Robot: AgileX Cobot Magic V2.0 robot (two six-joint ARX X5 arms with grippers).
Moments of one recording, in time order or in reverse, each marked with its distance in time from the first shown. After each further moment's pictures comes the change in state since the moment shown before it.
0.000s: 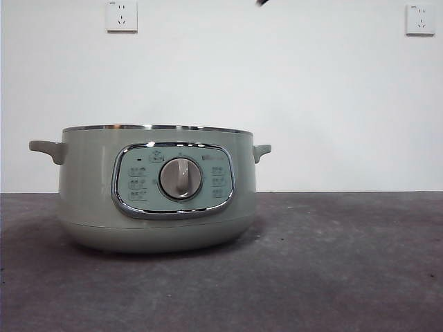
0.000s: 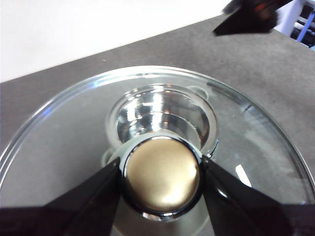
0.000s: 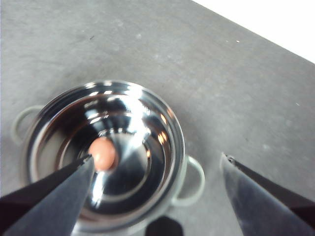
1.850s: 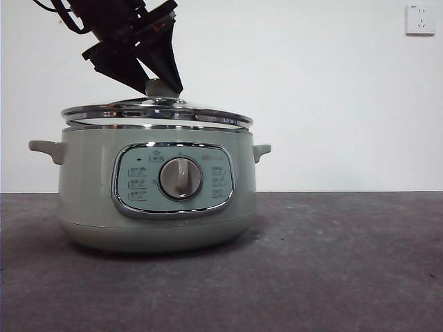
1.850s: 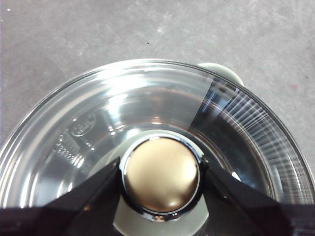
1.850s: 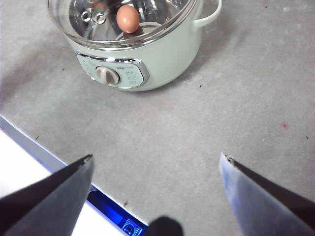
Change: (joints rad) left arm -0.246 0.762 -0.133 0.649 -0.100 0.009; right arm 0.005 -1.012 -1.096 0.071 -0.062 0.174
